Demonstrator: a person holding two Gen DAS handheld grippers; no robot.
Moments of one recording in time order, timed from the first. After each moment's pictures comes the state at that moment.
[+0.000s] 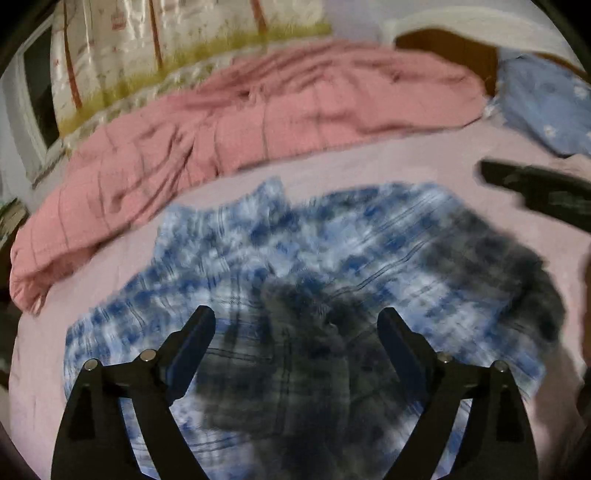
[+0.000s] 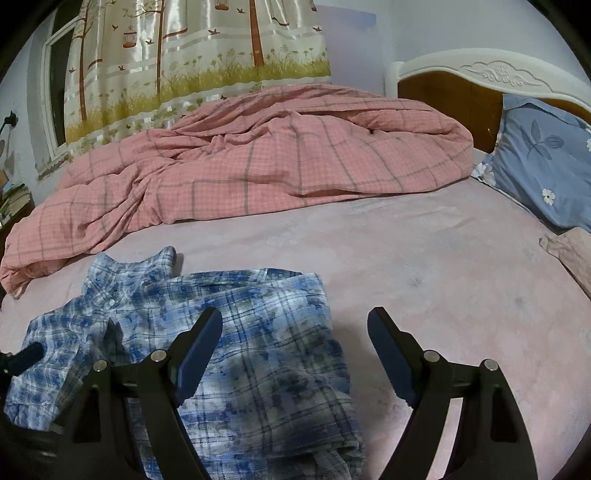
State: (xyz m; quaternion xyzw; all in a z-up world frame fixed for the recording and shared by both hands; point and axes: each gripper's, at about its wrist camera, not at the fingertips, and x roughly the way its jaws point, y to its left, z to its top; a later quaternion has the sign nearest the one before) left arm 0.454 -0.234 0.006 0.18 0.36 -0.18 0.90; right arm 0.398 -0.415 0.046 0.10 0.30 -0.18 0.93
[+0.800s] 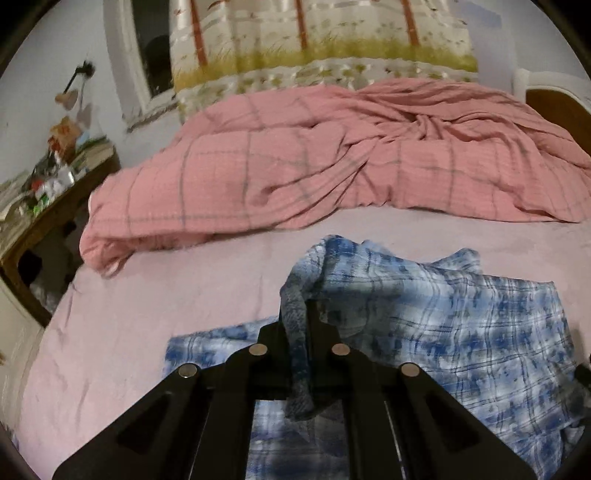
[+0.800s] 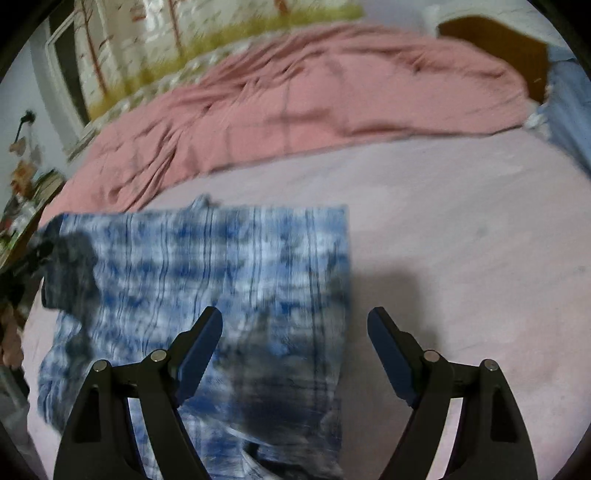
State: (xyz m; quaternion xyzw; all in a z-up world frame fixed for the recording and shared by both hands) left arm 0.561 -0.087 0.065 0.09 0.35 -0.01 0.93; right arm 0.435 -0.412 0.000 0.14 0.41 -0.06 0.90
